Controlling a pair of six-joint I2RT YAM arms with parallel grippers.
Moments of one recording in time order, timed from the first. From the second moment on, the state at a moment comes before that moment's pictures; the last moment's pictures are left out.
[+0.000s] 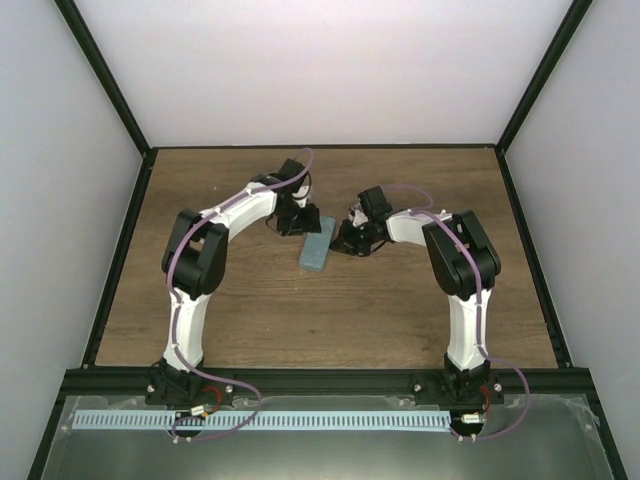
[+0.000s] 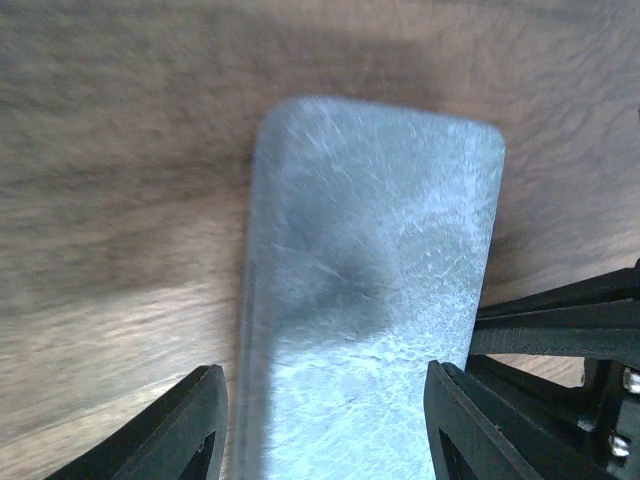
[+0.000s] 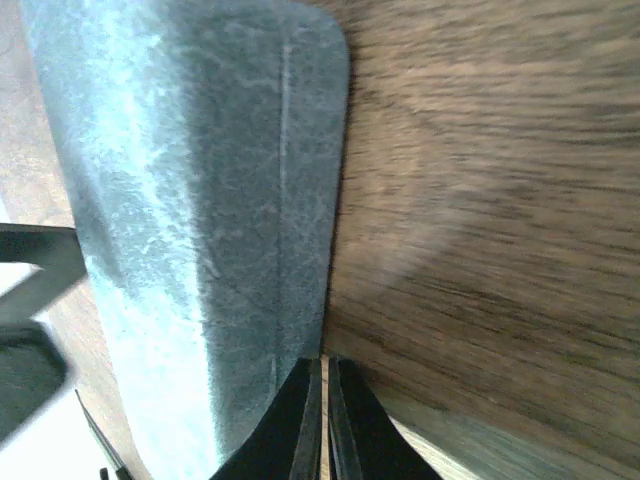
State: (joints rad) left arm -0.48 2.12 1.68 -0.78 0.29 -0.43; right arm 0.43 2.04 1.22 -0.23 -0.61 0.73
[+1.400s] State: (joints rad) left arm -0.34 1.76 1.32 -0.60 0.10 -0.40; right arm 0.43 1.75 1.41 -0.52 -0.28 0.53
